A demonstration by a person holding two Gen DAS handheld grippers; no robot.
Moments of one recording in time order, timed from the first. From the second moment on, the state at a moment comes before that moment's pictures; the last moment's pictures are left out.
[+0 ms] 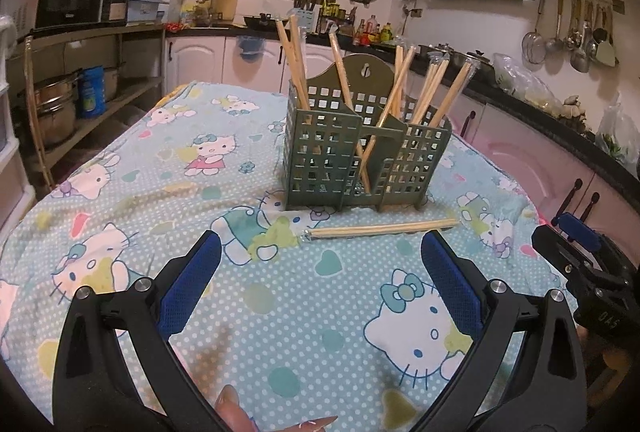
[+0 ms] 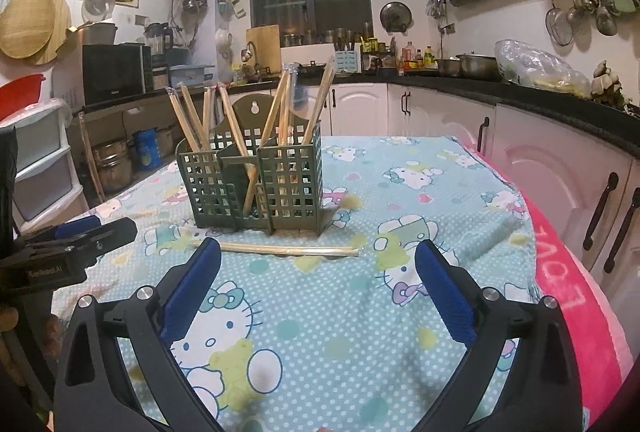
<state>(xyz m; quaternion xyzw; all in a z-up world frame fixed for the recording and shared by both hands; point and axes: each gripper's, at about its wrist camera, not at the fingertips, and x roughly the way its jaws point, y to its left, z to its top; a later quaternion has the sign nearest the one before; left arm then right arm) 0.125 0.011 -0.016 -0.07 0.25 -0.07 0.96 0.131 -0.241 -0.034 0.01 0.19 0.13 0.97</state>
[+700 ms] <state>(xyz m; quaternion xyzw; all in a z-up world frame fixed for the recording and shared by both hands) 0.119 0.010 -0.019 -0.06 0.23 -0.05 0.97 0.127 -0.242 -0.035 0.01 0.18 0.12 0.98</state>
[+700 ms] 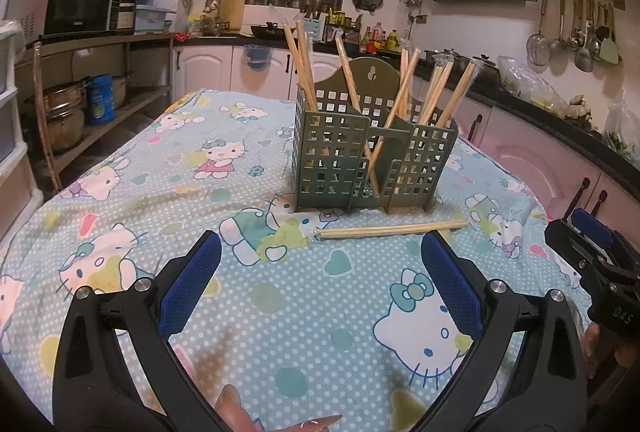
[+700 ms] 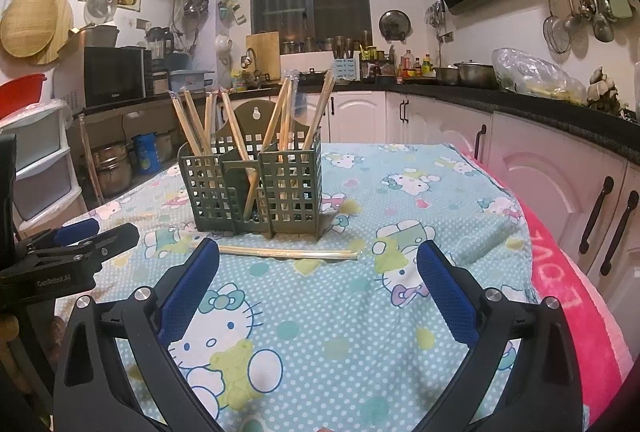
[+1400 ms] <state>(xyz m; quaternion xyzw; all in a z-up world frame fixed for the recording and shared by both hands) 0.119 0.011 -0.020 -0.06 0.23 -0.05 0.97 0.127 -0.243 -0.035 0.01 0.18 0.12 0.98</state>
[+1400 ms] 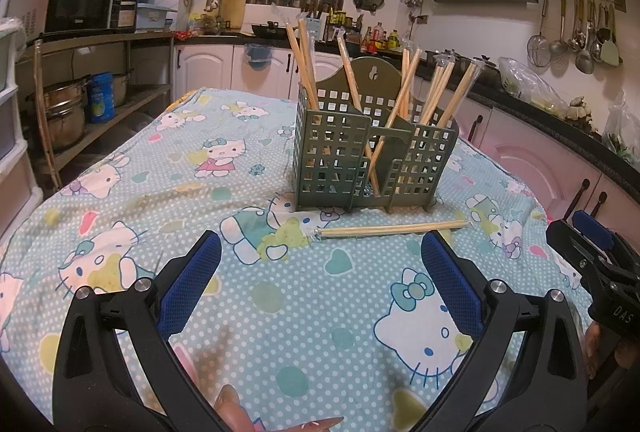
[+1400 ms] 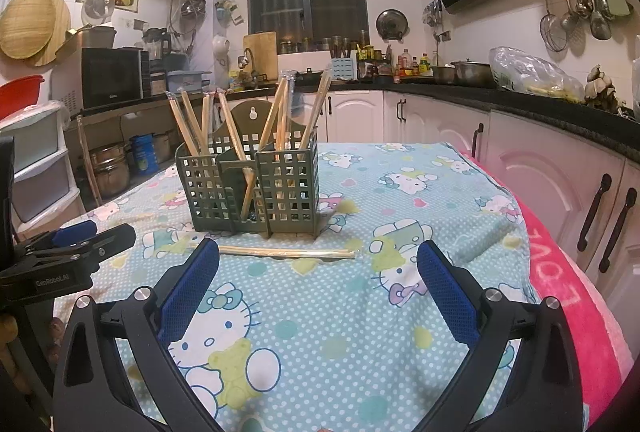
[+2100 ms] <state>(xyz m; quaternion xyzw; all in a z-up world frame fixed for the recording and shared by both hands) 0.119 0.012 -0.021 -0.06 0.23 -0.05 0.97 0.128 -0.244 -0.035 0.01 0.18 0.12 0.98</state>
